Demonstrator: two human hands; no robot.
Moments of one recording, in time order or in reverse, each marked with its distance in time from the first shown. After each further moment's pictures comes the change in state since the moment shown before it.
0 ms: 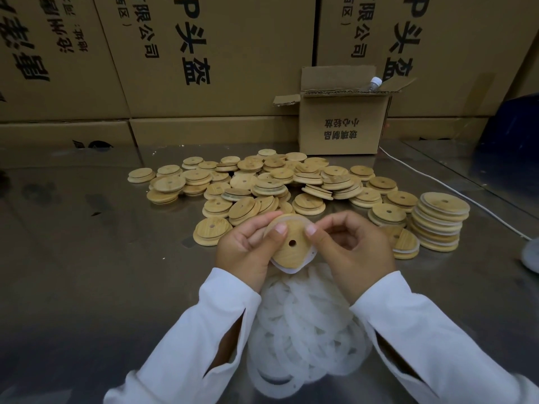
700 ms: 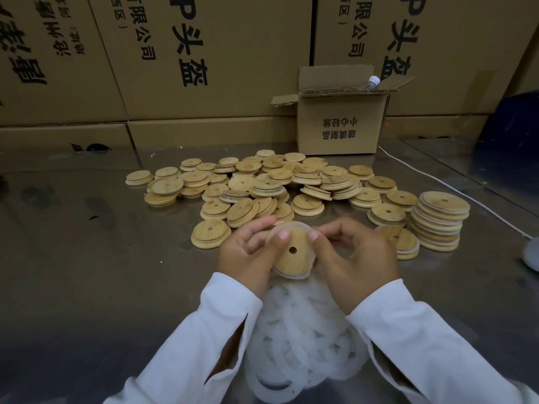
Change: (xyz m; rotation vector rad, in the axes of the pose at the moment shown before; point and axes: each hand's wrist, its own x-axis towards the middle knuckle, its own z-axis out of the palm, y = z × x) left_hand 0.002 -0.007 -0.001 0.118 0.026 -0.028; right_hand -0.007 -0.004 -0.001 -0.310 0.045 -0.118
